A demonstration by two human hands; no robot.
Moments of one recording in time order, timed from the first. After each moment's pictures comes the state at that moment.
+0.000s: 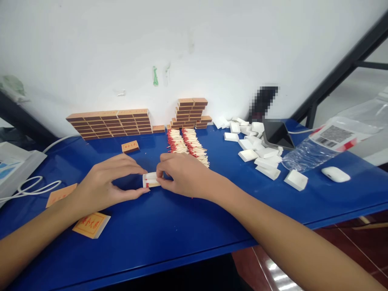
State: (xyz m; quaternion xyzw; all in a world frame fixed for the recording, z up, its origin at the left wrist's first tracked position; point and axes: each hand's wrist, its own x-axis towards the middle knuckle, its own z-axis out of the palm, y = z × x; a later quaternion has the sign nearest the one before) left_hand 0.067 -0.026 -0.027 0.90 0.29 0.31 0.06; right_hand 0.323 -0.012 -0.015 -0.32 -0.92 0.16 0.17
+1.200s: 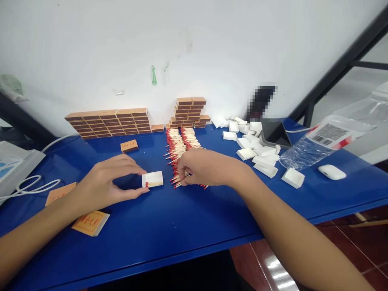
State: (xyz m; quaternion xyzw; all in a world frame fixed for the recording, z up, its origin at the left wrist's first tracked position) left_hand 0.069 -0.028 -0.023 0.90 0.31 0.29 0.09; right_hand 0.361 -0.002 0.022 -0.39 -0.89 0.23 -0.02
